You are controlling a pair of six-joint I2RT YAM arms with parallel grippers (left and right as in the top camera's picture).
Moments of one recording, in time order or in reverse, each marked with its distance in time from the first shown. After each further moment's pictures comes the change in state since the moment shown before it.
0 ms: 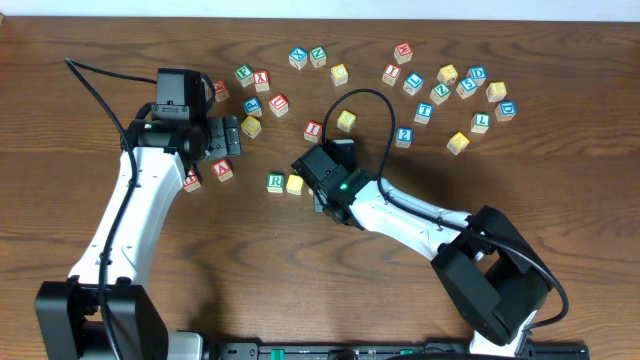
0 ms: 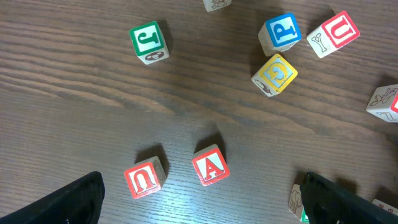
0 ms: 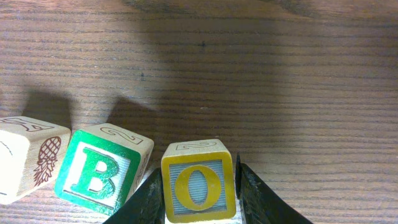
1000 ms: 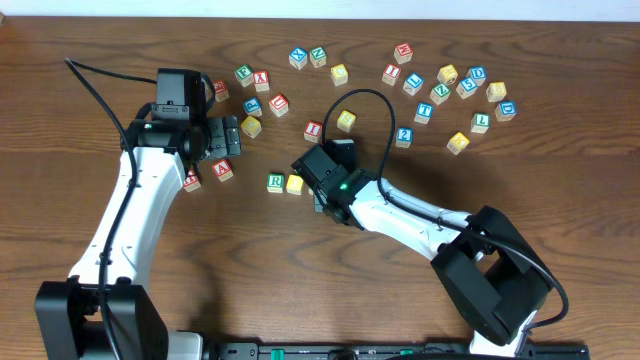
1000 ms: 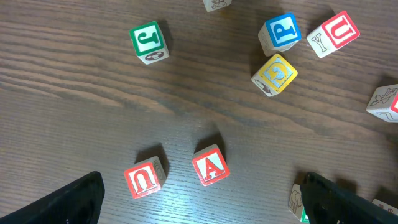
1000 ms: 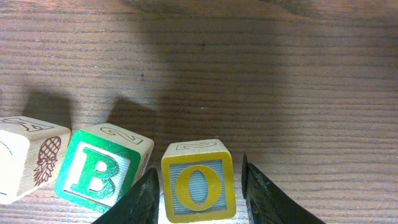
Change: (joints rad) left arm 0.000 0.000 0.000 0.000 0.000 0.000; right arm 0.000 0.000 0.000 0.000 0.000 -0.001
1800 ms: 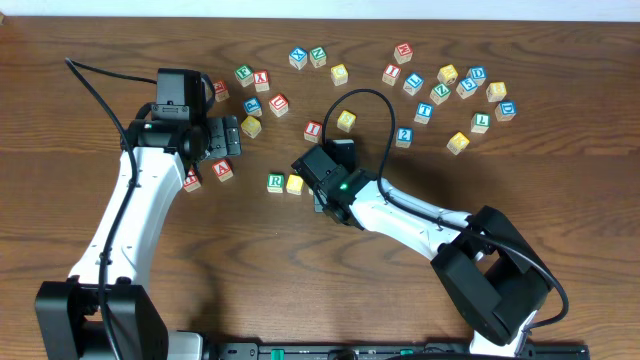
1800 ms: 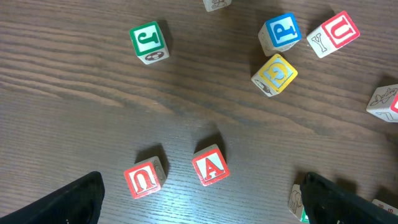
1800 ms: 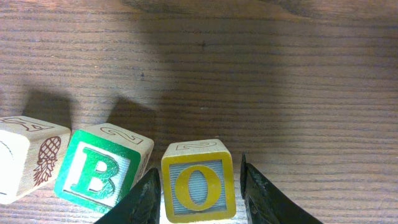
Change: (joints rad) left arm 0.000 0.000 0.000 0.000 0.000 0.000; right arm 0.000 0.000 0.000 0.000 0.000 -0.001
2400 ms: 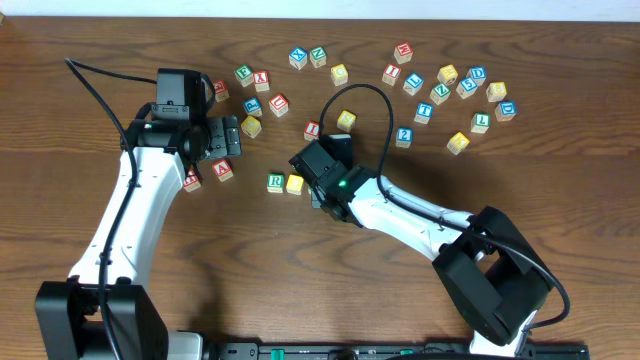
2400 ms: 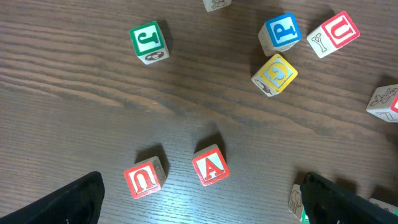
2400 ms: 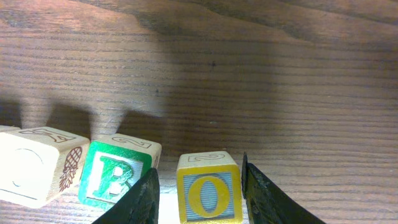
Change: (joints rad) left arm 0.000 0.000 0.000 0.000 0.000 0.000; right arm 0.000 0.000 0.030 -0.003 0.013 -0.026
